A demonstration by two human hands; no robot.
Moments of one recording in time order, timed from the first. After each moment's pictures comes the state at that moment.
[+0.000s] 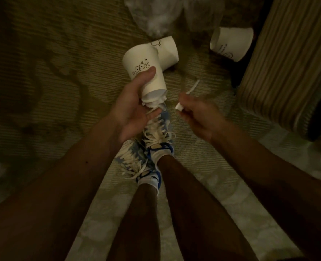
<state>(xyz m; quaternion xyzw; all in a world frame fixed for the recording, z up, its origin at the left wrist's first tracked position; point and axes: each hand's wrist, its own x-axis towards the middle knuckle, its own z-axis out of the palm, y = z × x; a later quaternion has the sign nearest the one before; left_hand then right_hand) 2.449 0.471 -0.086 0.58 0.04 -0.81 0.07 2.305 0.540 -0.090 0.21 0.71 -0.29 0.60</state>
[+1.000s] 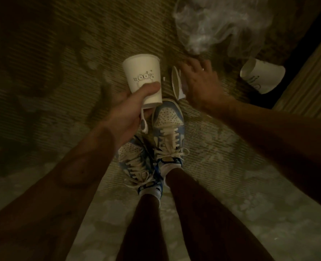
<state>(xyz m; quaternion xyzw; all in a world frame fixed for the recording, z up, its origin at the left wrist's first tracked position) 2.505 0.457 -0.116 0.67 0.02 -0.72 0.18 2.313 0.445 -0.163 -0.69 0.61 0.22 0.32</state>
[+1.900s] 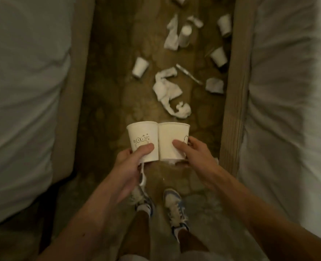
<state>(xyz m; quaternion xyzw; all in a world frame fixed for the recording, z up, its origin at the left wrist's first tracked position) 2.462 0.256 0.208 0.64 -0.09 -0.74 0.15 2.291 0.304 0.189 -0.08 0.69 -0.31 0.65</state>
